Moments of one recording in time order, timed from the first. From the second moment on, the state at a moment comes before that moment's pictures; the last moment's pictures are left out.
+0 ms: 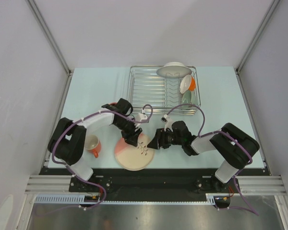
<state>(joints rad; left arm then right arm) -0.51 1.67 1.01 -0.72 0.67 0.57 0.74 1.65 0.46 0.67 -0.44 0.70</state>
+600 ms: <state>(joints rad) -0.30 1.60 0.96 -0.74 0.48 0.61 0.74 1.61 0.40 0.71 -0.44 0.70</state>
